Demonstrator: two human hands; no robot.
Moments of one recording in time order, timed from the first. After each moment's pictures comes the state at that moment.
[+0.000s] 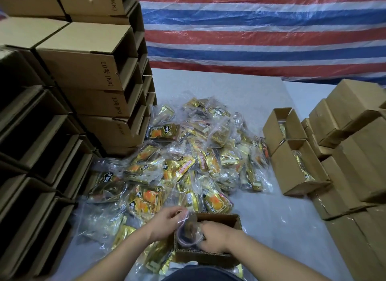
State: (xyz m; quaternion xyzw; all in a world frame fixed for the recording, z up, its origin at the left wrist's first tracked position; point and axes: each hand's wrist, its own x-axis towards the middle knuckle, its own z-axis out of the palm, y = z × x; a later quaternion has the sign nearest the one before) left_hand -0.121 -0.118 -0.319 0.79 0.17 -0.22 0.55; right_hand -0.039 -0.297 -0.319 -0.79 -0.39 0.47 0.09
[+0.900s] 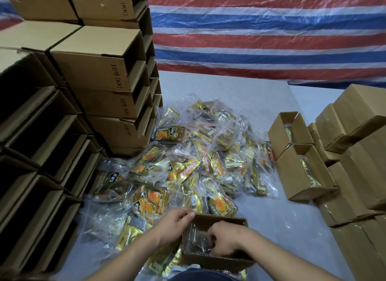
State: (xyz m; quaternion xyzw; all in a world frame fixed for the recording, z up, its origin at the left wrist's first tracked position) left_hand -0.119 -0.125 -0.342 0.80 0.17 -0.18 0.55; right_hand -0.020 -0.300 -0.310 -0.77 -0.32 0.55 -0.01
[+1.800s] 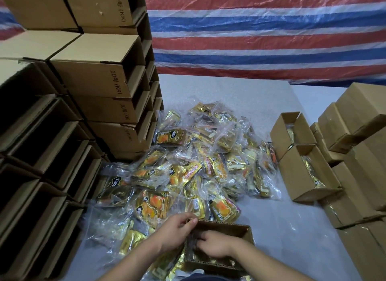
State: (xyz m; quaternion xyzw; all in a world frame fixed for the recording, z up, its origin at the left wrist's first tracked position) left_hand -0.122 -0.126 -0.331 0.82 0.15 -0.17 0.53; right_hand -0.043 -0.284 -0.329 -0.76 -0.26 0.57 0.17
